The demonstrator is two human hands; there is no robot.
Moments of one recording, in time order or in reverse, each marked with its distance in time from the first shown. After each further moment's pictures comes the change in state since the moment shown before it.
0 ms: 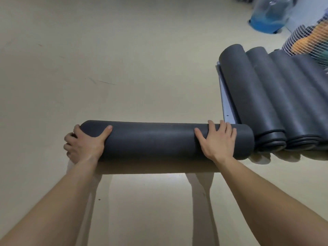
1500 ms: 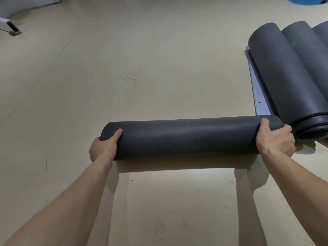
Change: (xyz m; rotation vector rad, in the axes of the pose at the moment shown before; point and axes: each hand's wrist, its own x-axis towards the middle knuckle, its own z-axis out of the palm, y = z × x) left_hand -0.029 -0.046 -0.054 -0.277 -0.022 -0.242; right_hand -0.019 0.050 0.000 0.689 0.147 0.690
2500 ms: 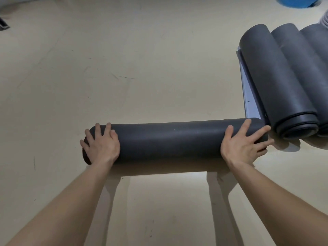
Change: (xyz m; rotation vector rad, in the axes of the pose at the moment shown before) left_hand -0.001 -0.011 0.025 0.730 -0.005 0.536; right_hand -0.053 0.013 0.033 -0.374 -0.092 -0.276
